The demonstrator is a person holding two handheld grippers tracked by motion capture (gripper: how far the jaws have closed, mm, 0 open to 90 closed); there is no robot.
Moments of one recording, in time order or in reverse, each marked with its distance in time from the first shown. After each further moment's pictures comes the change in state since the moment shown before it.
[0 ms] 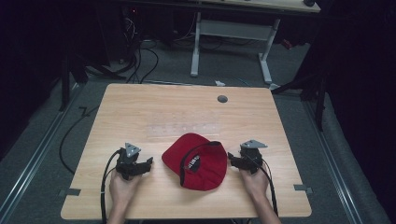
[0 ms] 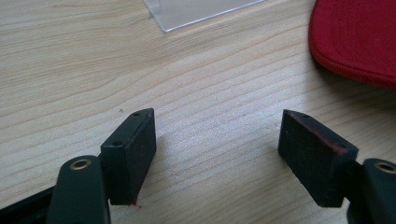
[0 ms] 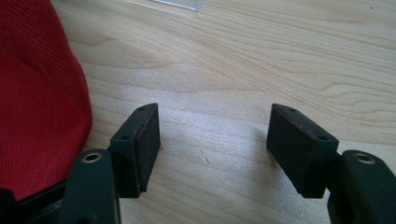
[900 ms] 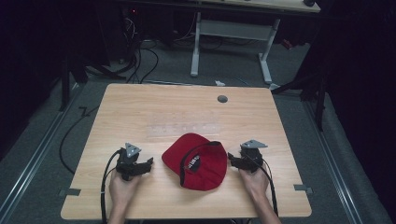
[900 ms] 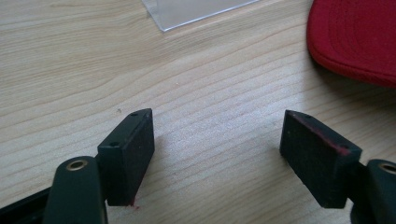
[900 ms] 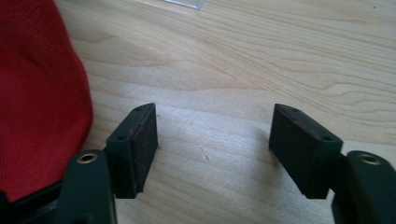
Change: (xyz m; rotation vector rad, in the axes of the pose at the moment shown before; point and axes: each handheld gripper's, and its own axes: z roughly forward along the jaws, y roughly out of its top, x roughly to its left) left arm 0.000 0.000 0.000 0.005 -0.004 0.005; right arm -0.001 0.000 0.000 0.004 0.006 -0.006
